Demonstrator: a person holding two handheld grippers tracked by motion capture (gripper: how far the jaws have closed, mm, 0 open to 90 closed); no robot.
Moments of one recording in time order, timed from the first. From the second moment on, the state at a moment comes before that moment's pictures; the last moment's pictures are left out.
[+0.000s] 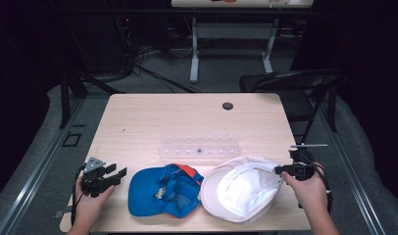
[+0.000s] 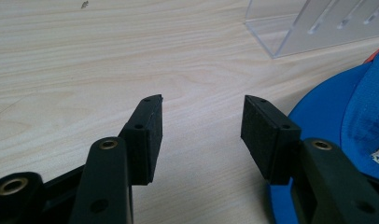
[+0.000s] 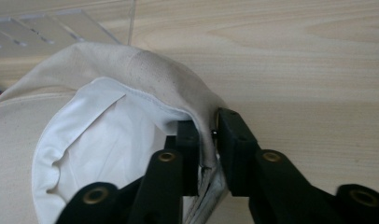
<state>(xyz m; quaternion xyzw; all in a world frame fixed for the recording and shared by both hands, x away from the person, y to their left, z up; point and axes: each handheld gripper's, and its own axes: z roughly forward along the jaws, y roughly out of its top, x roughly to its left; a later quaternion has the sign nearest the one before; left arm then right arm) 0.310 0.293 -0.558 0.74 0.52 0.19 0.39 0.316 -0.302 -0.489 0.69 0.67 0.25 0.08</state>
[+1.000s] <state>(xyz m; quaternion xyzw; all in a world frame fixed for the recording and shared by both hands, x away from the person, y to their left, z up) 0.311 0.291 -0.559 0.74 0.52 0.19 0.39 0.316 -0.290 -0.496 0.69 0.71 0.15 0.04</state>
